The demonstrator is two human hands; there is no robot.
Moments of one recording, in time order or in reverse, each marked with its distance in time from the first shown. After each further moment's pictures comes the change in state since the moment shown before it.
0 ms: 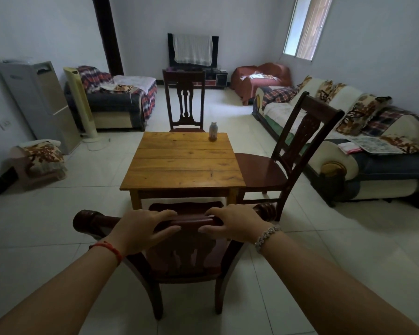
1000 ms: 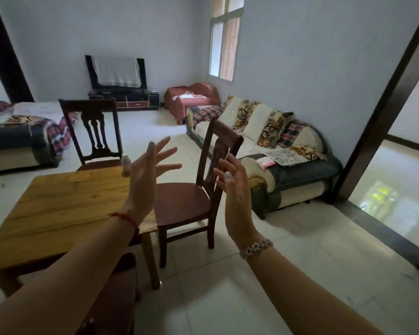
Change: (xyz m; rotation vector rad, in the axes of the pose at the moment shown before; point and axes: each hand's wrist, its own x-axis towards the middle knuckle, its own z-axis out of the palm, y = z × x) left_hand 0.359 0.271 -0.045 -1.229 0.591 0.097; right_hand -0.098 0.277 -0.132 1.038 1.192 0.206
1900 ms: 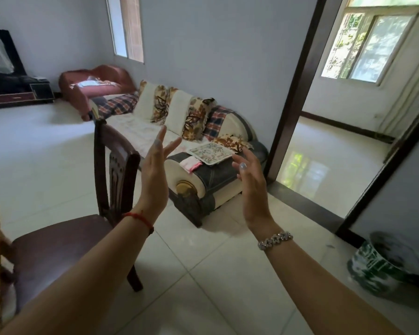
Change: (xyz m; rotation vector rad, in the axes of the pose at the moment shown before) left_hand 0.209 -0.168 0.379 -0.291 -0.265 -0.152; right_hand 0.265 0.166 -0.286 -0.286 0.274 0.096
